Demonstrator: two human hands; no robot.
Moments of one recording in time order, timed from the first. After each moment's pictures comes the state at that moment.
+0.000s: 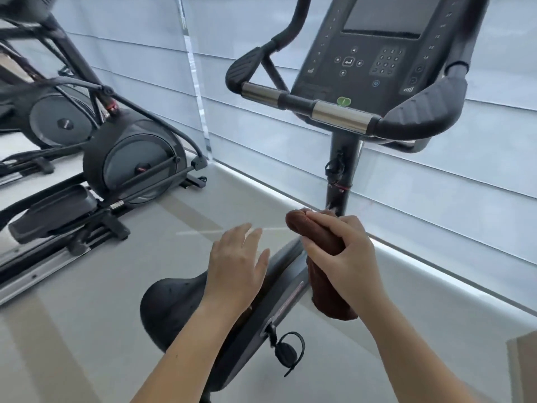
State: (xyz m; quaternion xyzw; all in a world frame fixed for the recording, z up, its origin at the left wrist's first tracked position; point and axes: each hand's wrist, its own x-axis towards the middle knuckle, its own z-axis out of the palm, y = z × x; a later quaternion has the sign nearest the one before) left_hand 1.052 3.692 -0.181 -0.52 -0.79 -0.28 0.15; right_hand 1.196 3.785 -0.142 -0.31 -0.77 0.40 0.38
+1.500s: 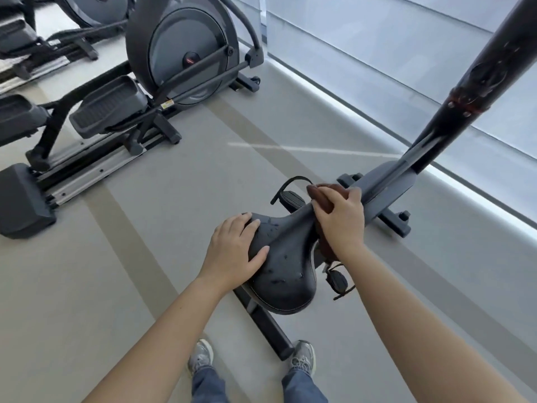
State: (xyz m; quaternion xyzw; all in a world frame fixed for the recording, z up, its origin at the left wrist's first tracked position) left_hand 0.886 3.583 -0.341 -0.47 -0.87 -0.15 -0.03; right_hand 0.982 3.768 -0.342 -0.42 -0.83 0.30 0.20
